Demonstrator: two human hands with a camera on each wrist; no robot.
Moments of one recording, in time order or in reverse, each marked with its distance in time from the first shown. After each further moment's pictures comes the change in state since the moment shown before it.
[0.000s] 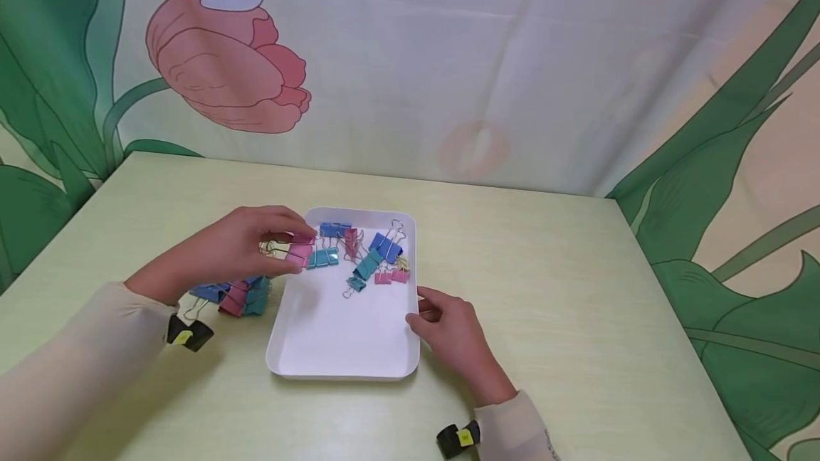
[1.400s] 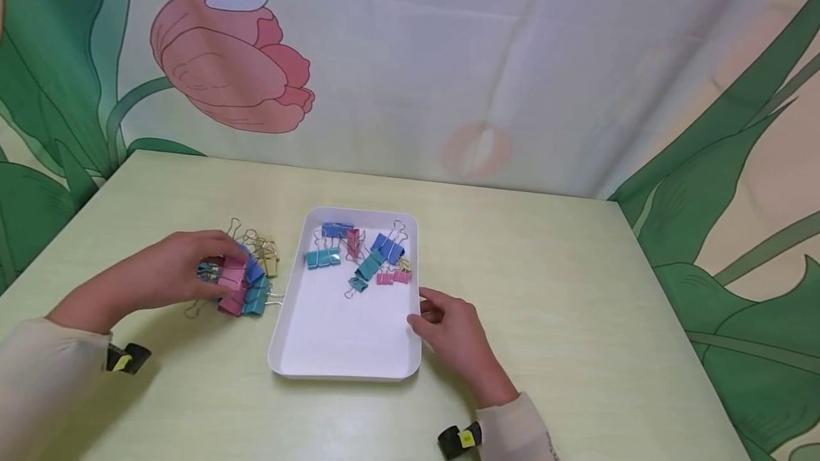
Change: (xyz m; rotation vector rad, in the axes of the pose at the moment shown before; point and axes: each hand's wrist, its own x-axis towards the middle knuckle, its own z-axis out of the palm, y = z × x) left_hand -0.054 -0.053 -0.015 0.242 -0.035 -0.114; right_hand 0.002 -0.001 0.000 -0.006 -0.011 0.036
